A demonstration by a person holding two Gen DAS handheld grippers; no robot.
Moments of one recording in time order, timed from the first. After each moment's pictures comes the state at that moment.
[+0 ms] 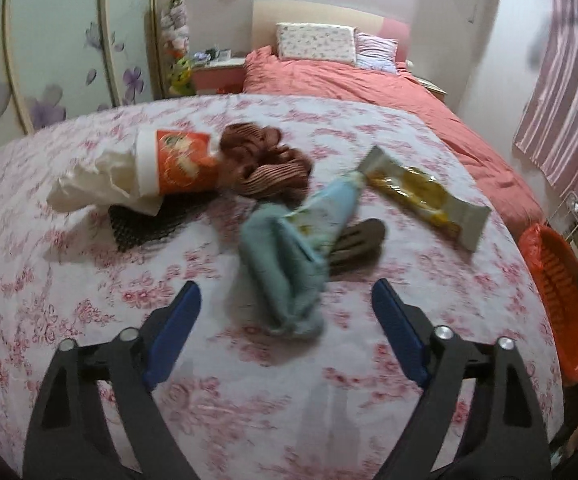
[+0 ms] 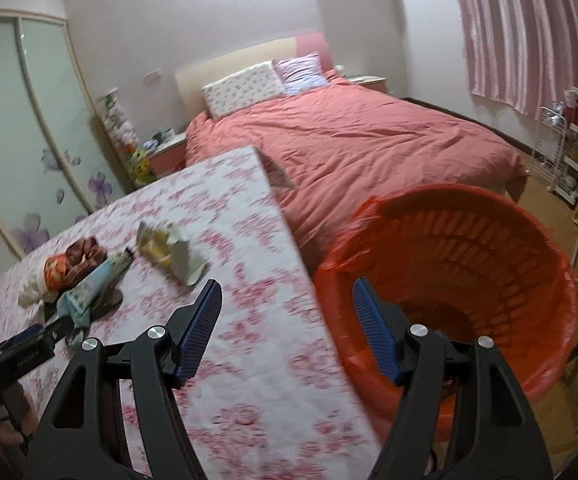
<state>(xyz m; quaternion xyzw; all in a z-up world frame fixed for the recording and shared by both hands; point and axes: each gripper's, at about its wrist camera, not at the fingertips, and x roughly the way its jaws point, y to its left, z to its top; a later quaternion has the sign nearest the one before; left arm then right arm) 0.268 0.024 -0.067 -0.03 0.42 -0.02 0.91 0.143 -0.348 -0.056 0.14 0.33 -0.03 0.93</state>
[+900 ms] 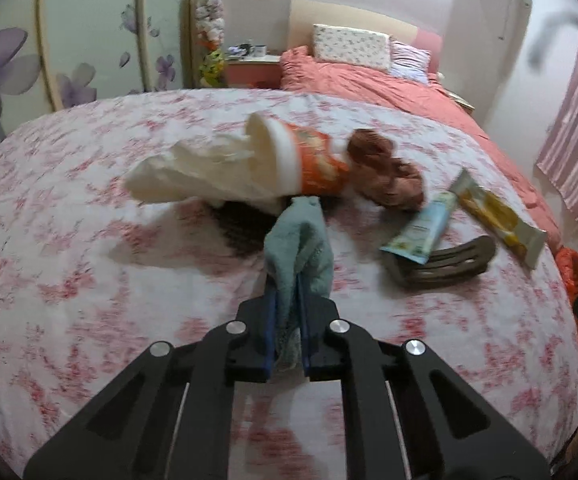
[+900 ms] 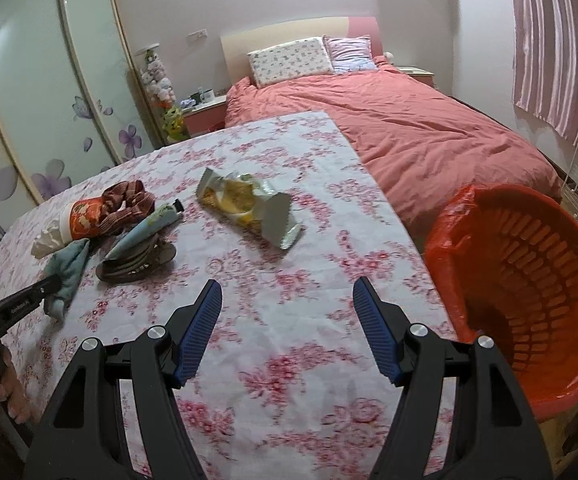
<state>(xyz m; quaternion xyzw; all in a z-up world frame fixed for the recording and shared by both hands) 0.267 0.119 -0.073 -0.06 0.42 0.02 0.91 0.163 -0.267 -0.065 0.09 0.36 0.02 0.93</state>
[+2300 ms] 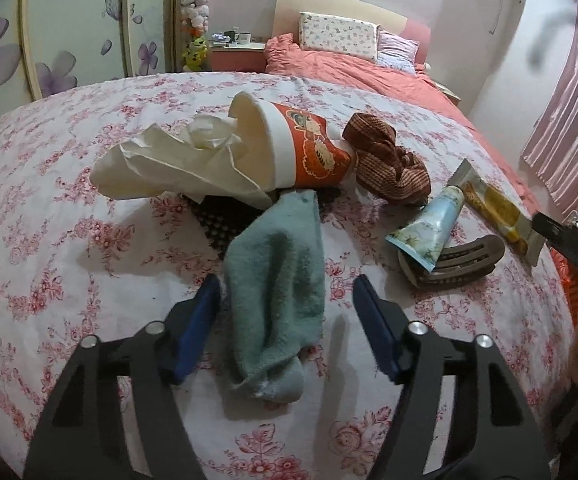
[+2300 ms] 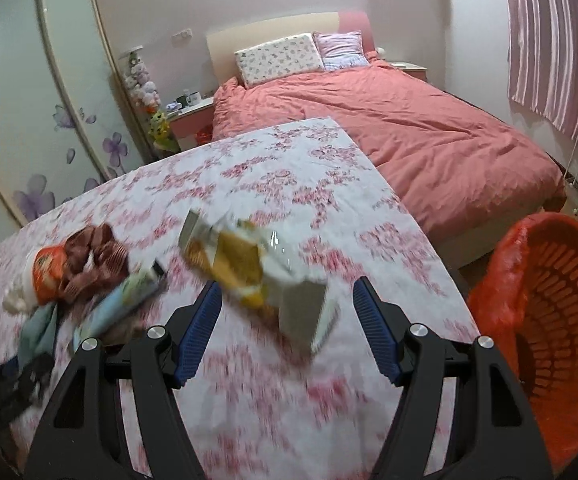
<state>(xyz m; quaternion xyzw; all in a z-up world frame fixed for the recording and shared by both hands) 0.286 0.121 -0.088 -0.07 0.43 -0.02 0.90 0.259 -0.256 -0.075 0.11 0.37 0.00 0.92</state>
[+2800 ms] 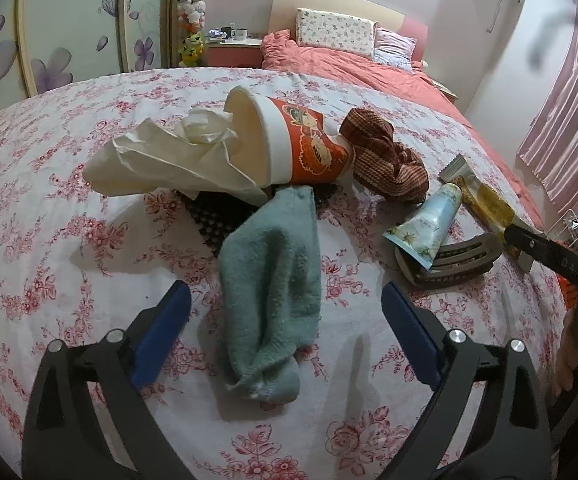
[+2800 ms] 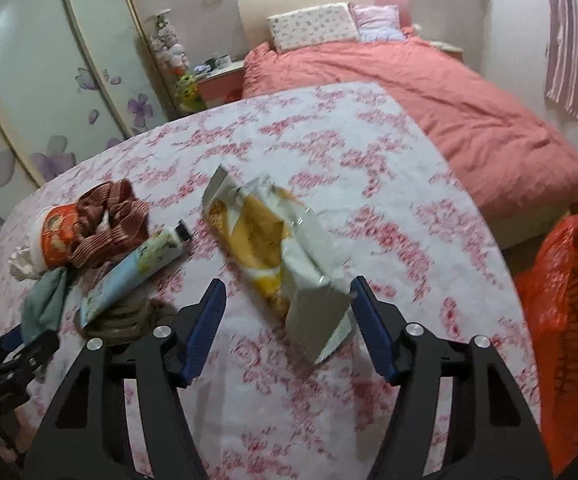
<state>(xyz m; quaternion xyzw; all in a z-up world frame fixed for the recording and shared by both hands) 0.288 0.123 -0.090 -0.07 0.44 -0.03 0.90 0.256 -0.239 -0.085 0.08 0.41 0.04 0.91</state>
